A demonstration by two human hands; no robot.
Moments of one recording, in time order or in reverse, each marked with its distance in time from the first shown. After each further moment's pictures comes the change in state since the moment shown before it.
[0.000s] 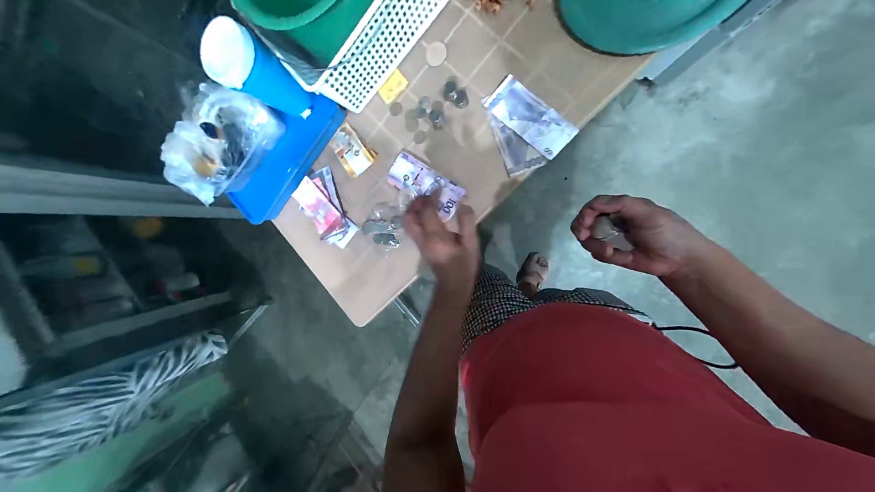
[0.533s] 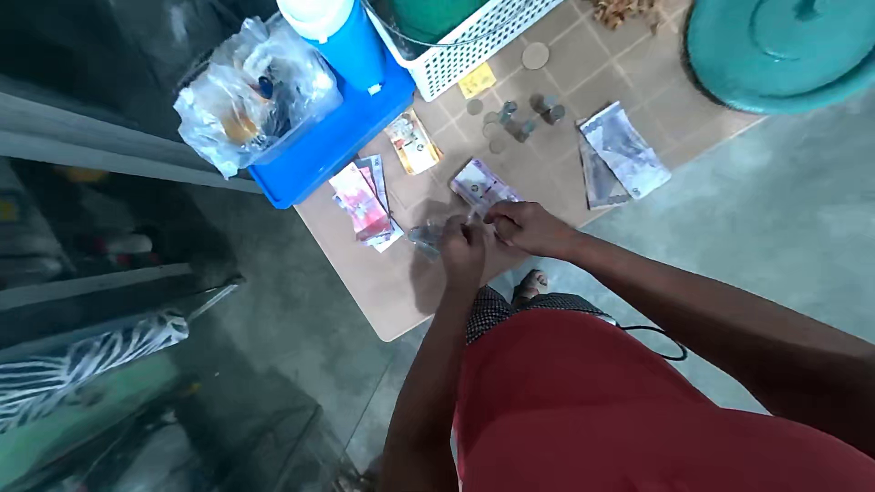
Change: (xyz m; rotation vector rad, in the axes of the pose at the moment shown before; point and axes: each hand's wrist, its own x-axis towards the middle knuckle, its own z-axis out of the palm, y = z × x) left_hand 0.058 -0.122 -0.031 -0.081 -0.223 -0.333; right_hand 0.190 0.003 0.162 -1.199 -0.151 -0.206
